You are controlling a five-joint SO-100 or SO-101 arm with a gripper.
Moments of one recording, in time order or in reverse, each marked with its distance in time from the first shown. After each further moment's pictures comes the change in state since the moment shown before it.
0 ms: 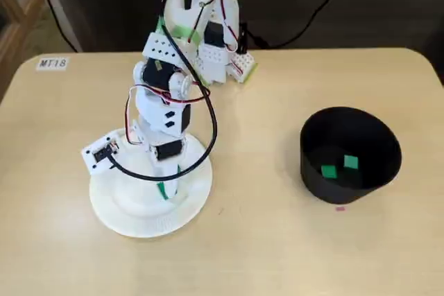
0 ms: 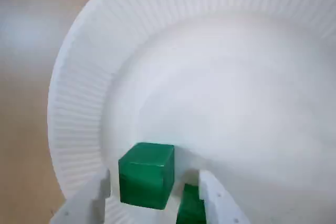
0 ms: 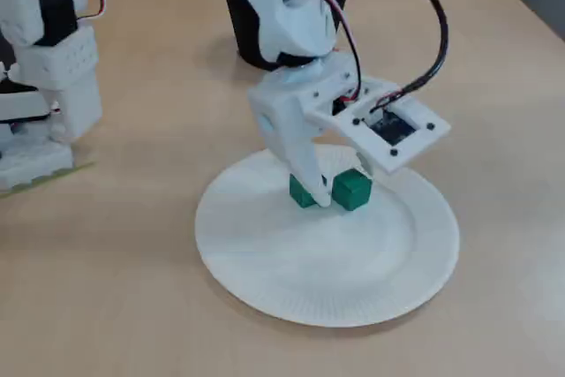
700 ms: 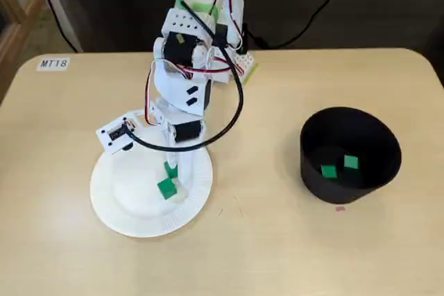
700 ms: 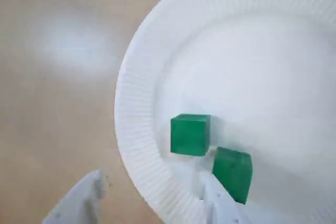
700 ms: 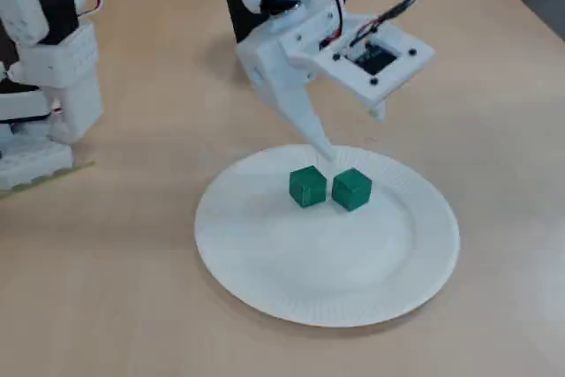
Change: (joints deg) arm -3.2 13.5 7.3 -0.7 6.2
